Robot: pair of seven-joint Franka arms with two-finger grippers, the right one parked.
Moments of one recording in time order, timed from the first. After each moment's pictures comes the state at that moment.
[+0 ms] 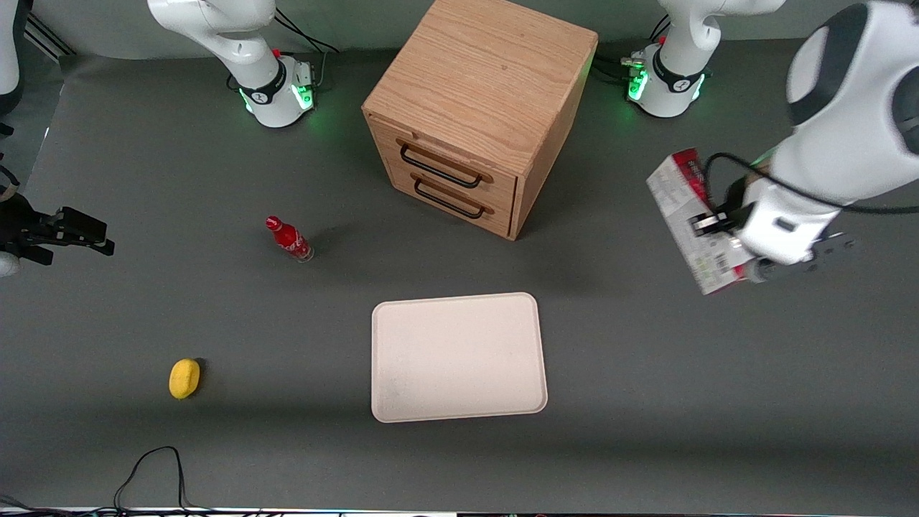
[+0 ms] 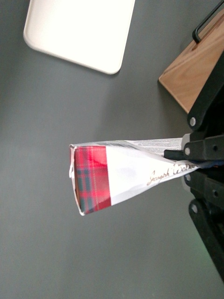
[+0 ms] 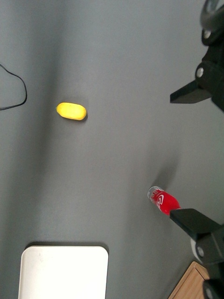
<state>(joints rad) -0.18 0.26 -0.13 -1.38 -0.02 1.50 -0.57</state>
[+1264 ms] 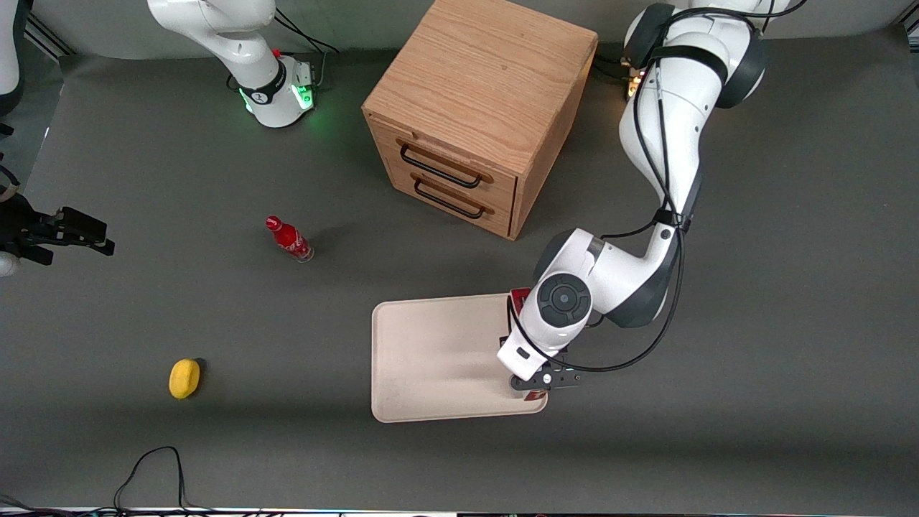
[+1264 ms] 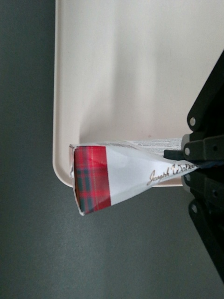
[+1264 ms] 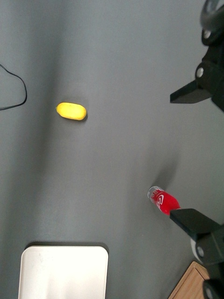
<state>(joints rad) -0.46 1.01 -0.11 -0.93 0.07 1.98 -0.63</state>
